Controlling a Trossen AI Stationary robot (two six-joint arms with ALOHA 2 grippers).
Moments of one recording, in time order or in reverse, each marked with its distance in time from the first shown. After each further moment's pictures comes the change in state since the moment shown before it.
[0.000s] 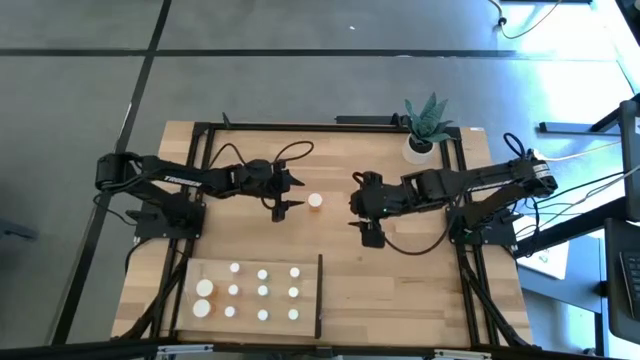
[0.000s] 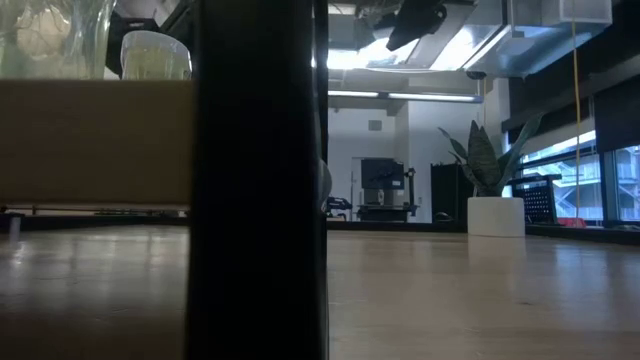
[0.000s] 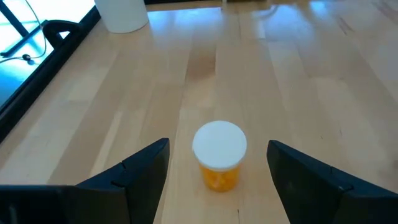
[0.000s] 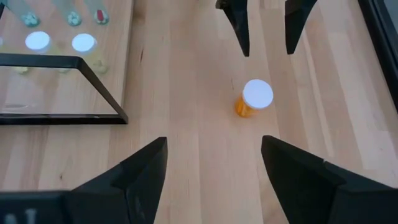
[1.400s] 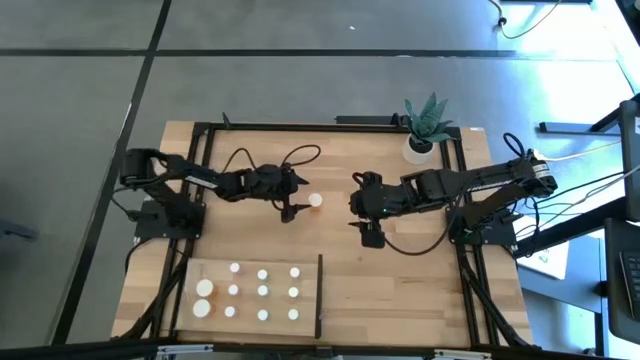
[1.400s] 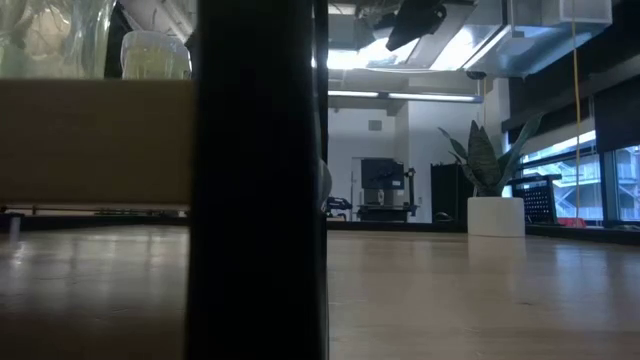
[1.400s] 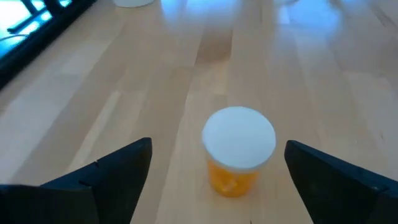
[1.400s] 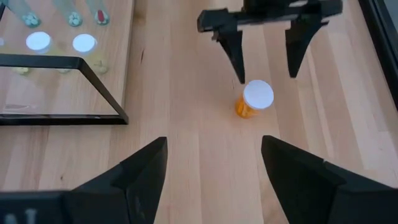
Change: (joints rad) left arm -0.003 0.203 0.000 0.188 -0.052 -0.081; right arm 0.000 0.001 0.000 0.002 0.000 0.001
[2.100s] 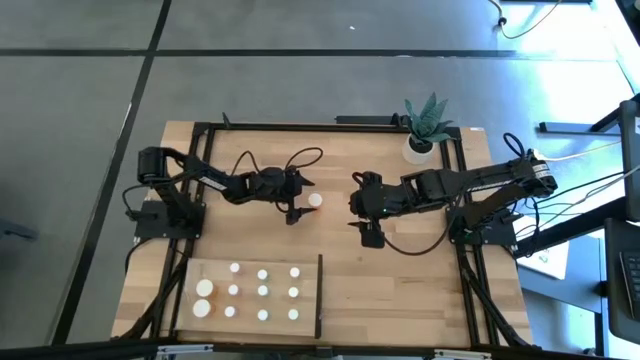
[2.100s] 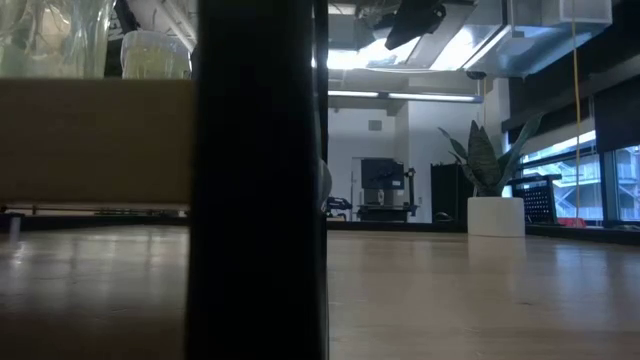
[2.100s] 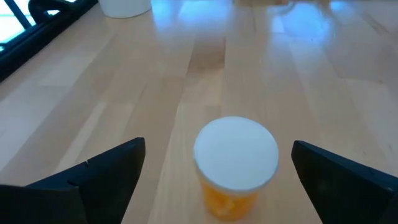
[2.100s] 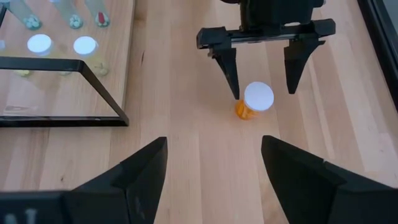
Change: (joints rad) left arm -0.002 0.134 0.000 0.192 0.036 0.006; right arm 0.000 0.000 0.000 0.006 0.000 0.000
